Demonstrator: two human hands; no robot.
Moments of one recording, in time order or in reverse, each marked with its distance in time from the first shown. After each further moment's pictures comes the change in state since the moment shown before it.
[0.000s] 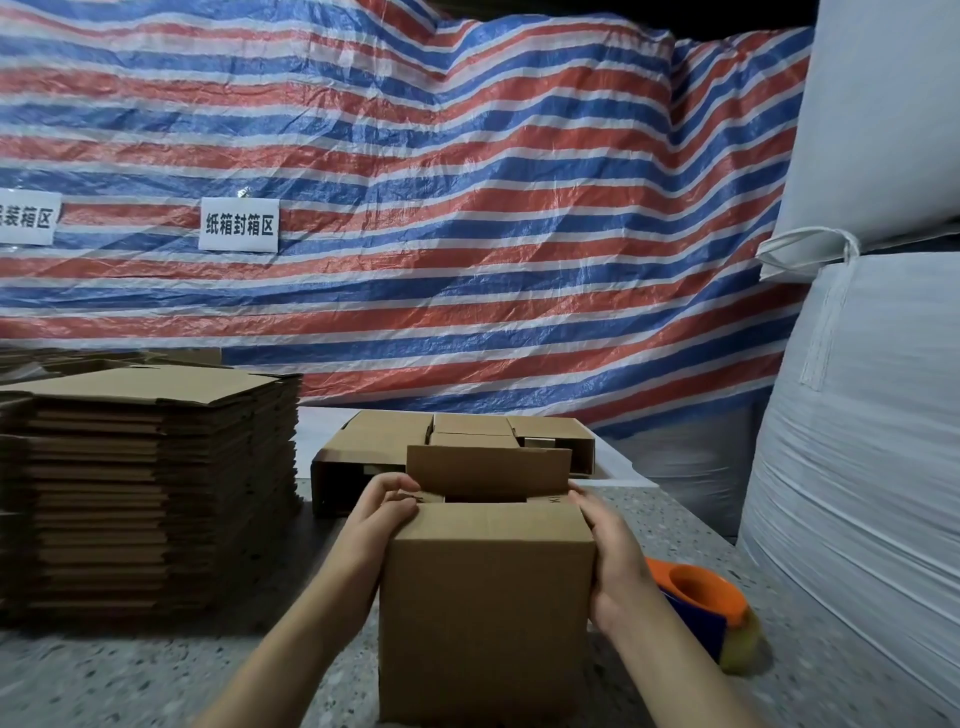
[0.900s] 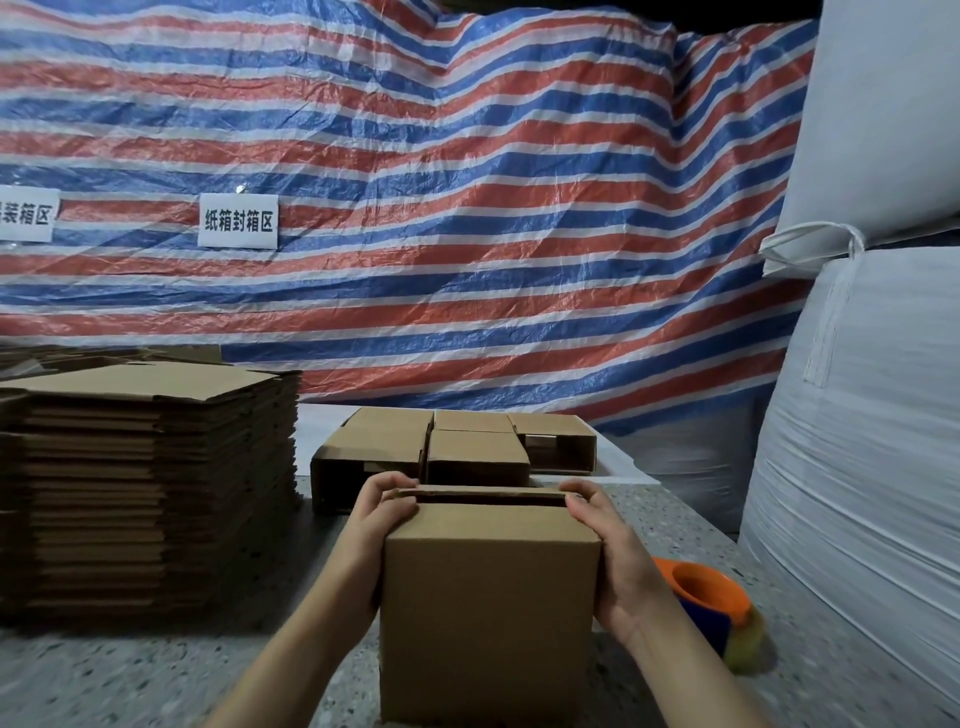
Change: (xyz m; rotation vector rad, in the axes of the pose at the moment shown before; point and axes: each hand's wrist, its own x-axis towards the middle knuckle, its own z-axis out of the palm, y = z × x) left_hand 0.002 -0.006 0.002 -0.147 0.029 -0.002; right_hand -0.007 0.000 -0.009 -0.026 -0.143 -0.076
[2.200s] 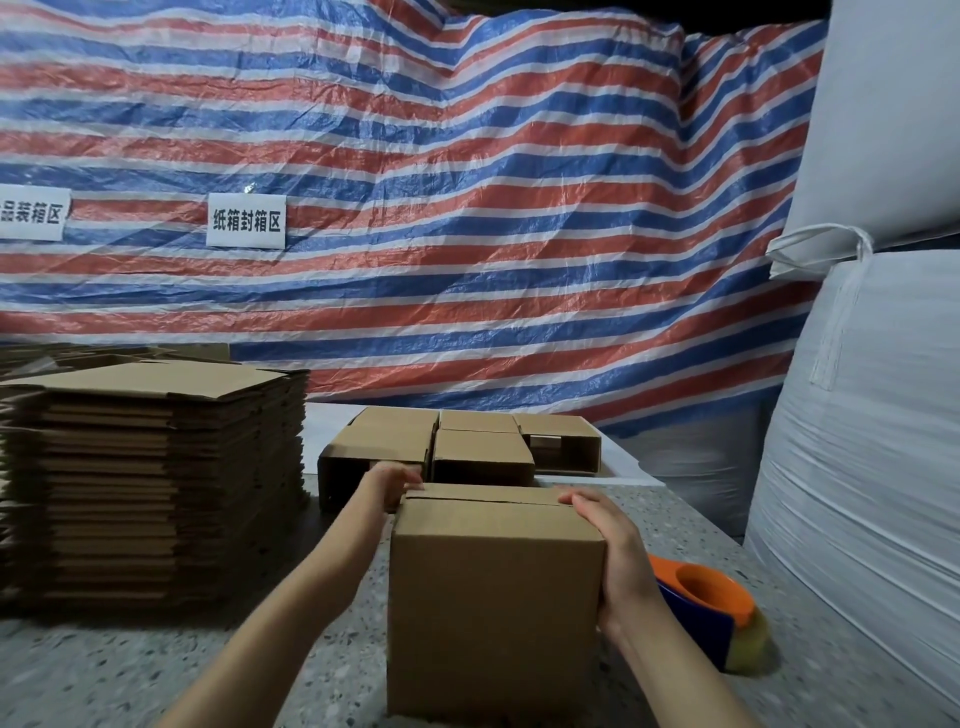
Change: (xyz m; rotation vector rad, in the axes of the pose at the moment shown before) left_hand 0.010 0.032 0.005 0.381 -0.005 -0.144; right_hand -0.006 0.002 0.011 -0.114 0.156 -0.091
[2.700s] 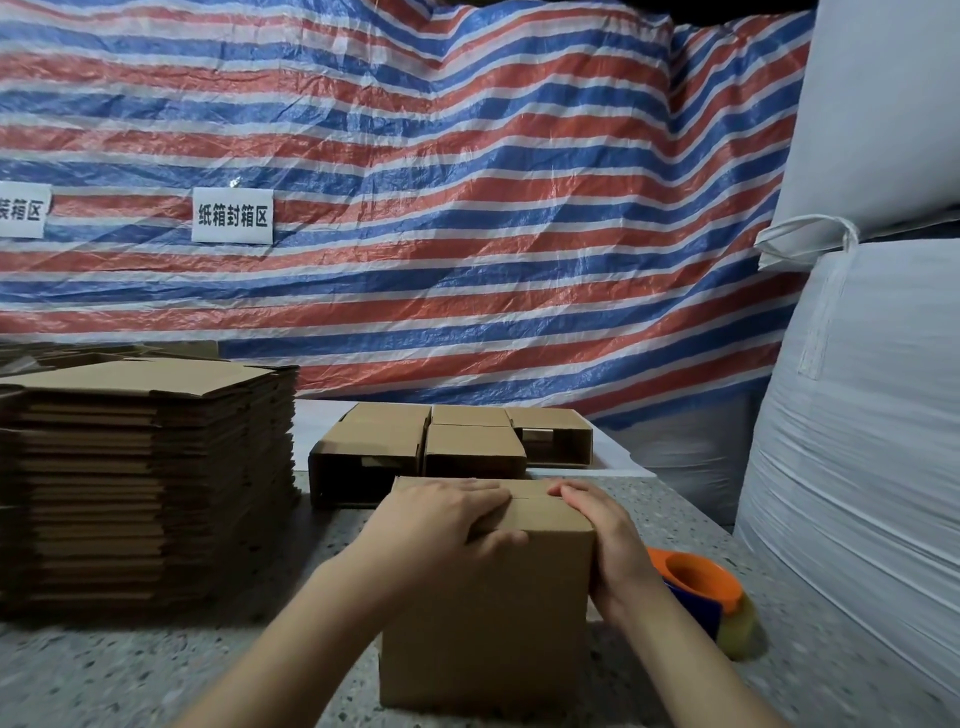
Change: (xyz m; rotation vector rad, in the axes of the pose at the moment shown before) left_hand -0.015 0.008 0.037 1.291 -0.093 0.741; right_hand 0.006 -0.002 -0.006 -0.124 -0.023 0.039
